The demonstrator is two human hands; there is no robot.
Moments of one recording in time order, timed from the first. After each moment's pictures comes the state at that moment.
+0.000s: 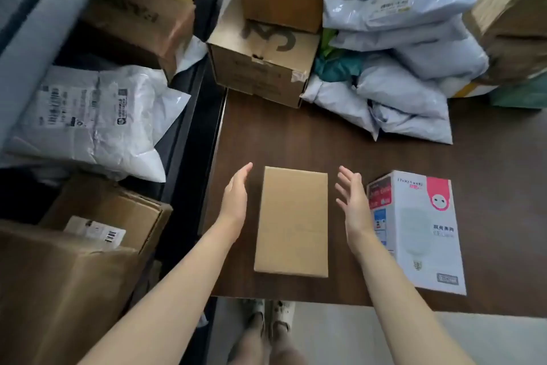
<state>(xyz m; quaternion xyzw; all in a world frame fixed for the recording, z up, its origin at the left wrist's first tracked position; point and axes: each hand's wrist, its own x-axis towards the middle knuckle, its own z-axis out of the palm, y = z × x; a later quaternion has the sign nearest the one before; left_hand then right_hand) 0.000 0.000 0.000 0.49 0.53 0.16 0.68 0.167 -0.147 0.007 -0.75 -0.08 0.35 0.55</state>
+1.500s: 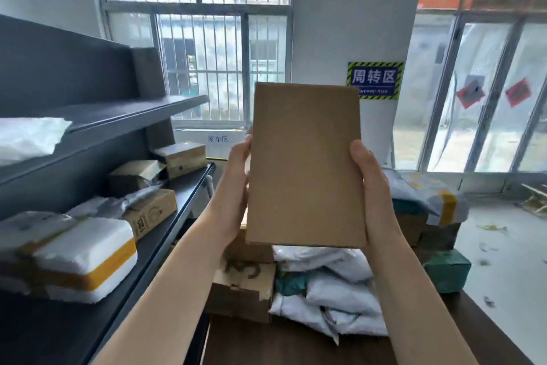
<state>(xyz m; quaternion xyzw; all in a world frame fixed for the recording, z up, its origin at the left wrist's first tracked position) 0.063 -0.006 0.498 0.62 0.09 0.34 0.70 0.188 -0.152 0.488 -0.48 -0.32 0.15 0.80</state>
